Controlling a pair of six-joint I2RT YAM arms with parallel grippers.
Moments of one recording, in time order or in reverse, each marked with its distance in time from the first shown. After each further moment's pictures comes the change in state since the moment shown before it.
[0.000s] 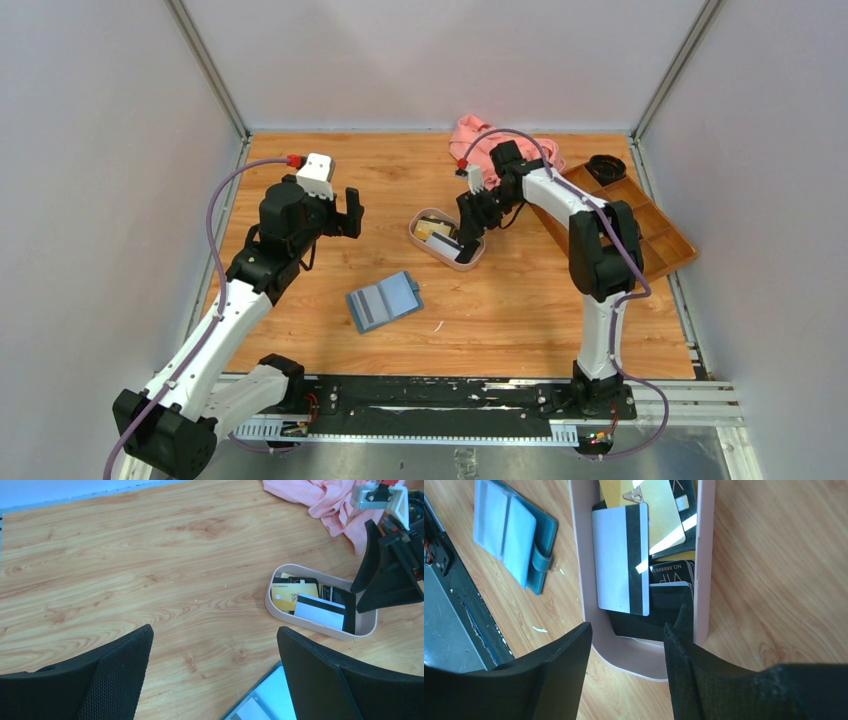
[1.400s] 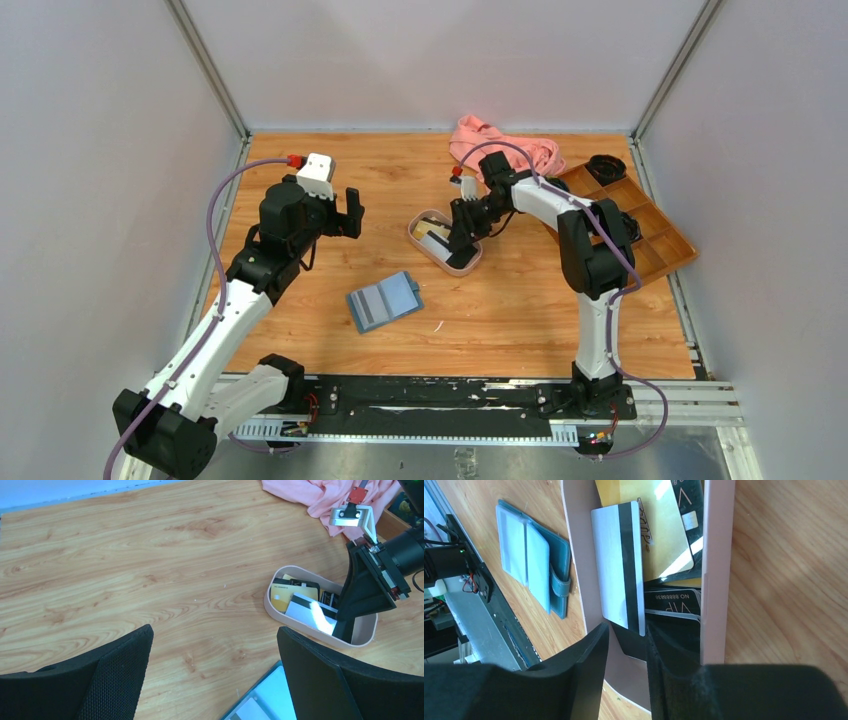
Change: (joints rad) left arm 0.000 0.000 0.000 0.000 0.005 0.000; right arm 0.047 0.042 -0.073 0.127 -0.021 0.258
